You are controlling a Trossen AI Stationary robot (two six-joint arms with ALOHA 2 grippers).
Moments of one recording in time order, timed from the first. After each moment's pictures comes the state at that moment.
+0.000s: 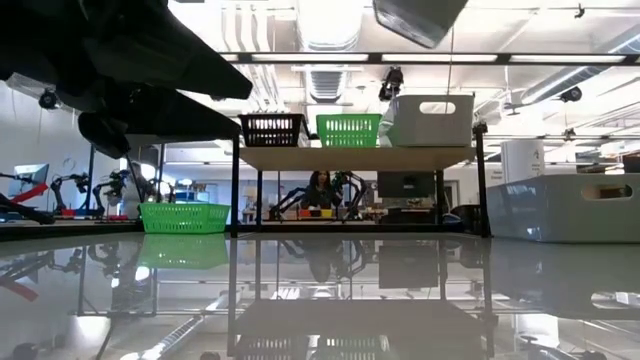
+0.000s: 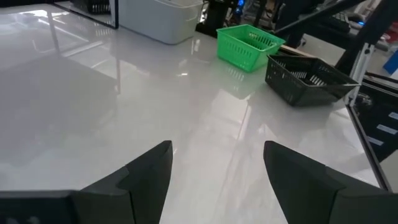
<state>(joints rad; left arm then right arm) -0.71 1.73 0.74 0.52 -0.92 -0.72 0.18 1.28 1.60 -1.10 0.59 -0.18</state>
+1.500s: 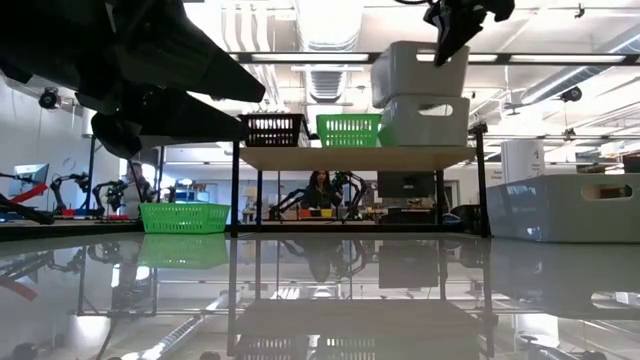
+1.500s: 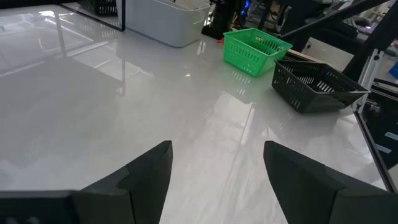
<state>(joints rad) -0.68 1.73 0.74 0.52 -0.91 -0.72 -0.33 1.36 1.60 -1.24 0.18 -0.57</state>
